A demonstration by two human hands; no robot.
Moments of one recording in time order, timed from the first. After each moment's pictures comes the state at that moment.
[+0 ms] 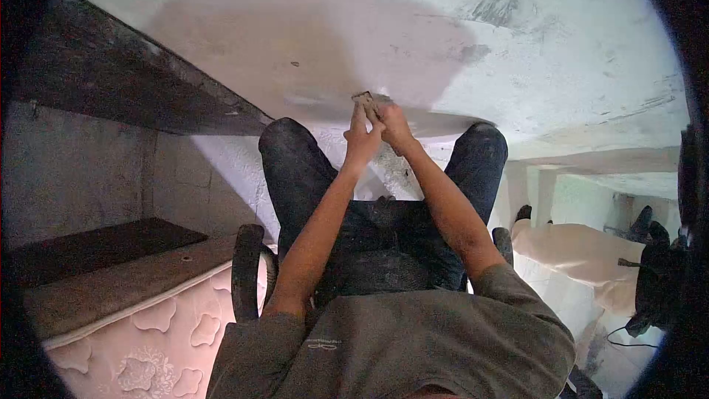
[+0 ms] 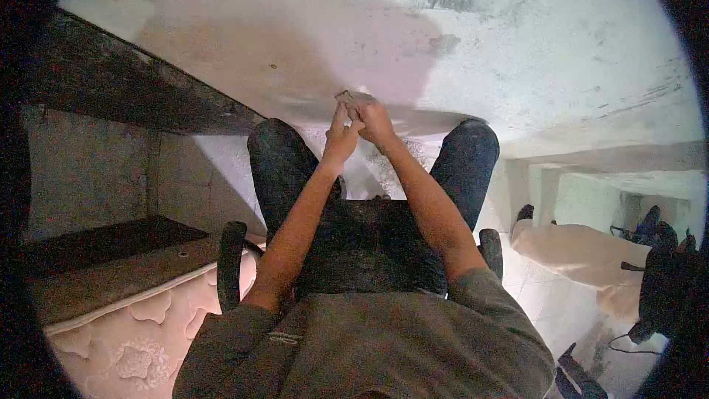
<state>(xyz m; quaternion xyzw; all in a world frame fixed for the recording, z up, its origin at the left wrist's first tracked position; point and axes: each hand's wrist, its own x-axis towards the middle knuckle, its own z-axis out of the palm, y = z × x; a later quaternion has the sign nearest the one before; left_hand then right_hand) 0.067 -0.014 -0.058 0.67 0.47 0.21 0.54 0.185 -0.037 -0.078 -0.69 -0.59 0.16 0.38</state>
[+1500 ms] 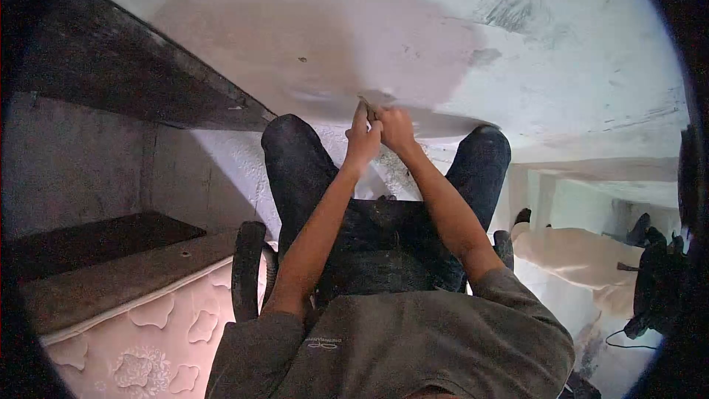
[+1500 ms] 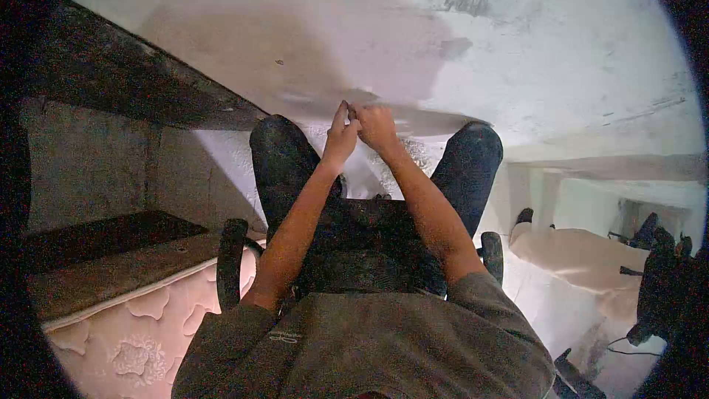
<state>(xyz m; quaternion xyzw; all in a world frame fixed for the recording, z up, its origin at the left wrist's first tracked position) 0.057 -0.014 -0.053 0.64 0.49 0.23 0.54 0.170 -0.040 -0.073 -0.70 -0.64 0.08 0.30</state>
